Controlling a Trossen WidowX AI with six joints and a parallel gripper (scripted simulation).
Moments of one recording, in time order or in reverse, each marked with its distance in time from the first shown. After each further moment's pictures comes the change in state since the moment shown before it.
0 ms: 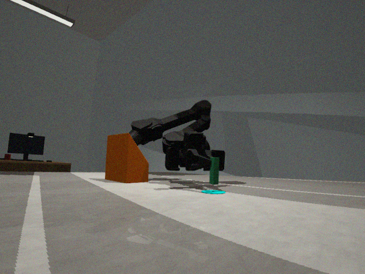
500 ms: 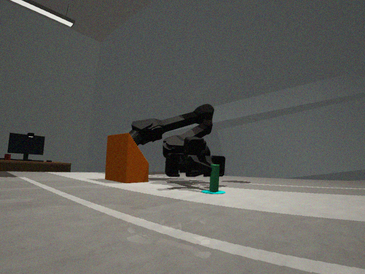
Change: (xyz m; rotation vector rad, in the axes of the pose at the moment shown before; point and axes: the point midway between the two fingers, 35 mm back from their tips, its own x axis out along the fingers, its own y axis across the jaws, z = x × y) arm 0.002 0.001 -0.017 -0.005 0.008 0.002
